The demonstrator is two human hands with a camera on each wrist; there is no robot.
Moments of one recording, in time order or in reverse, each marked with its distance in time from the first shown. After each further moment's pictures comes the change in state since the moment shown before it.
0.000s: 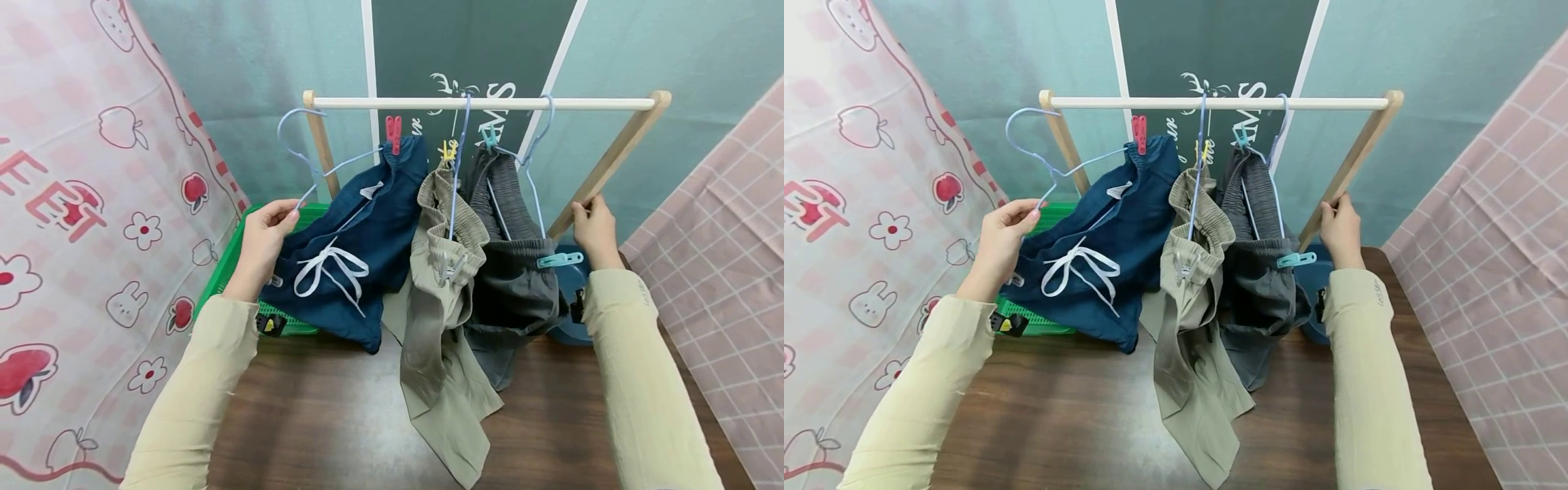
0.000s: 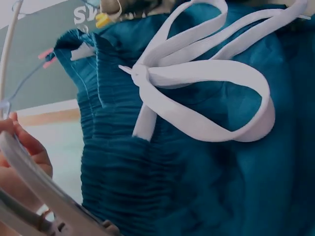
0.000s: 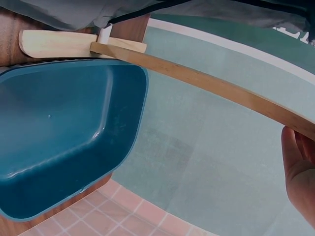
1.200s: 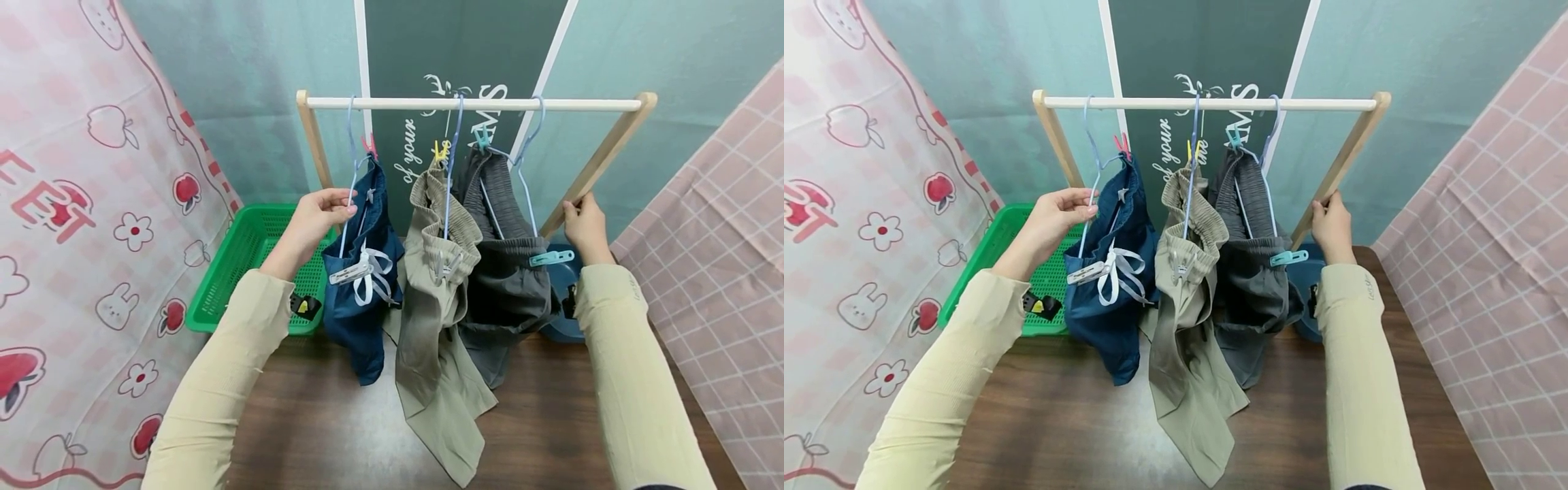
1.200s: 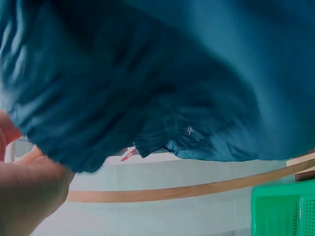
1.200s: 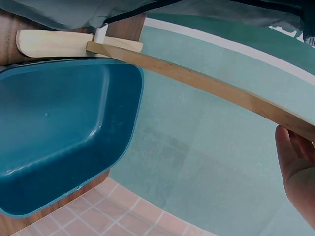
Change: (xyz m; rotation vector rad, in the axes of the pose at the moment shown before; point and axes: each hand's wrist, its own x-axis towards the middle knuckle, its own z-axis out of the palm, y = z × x) left_hand 0.021 0.029 0.060 0.057 -0.296 -0.229; right_hand 0.000 -0.005 0.000 -0.051 0.010 -0.003
